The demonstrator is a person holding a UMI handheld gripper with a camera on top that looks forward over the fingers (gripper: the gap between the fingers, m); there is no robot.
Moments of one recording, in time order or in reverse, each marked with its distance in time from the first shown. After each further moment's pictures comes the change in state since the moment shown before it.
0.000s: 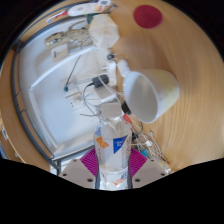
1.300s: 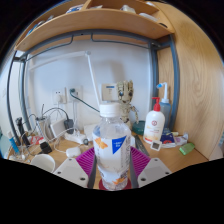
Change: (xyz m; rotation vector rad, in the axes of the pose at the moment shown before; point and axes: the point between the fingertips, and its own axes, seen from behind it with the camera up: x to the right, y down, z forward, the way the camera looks) arm -0.035 -0.294 -0.103 0.583 0.418 -1.701
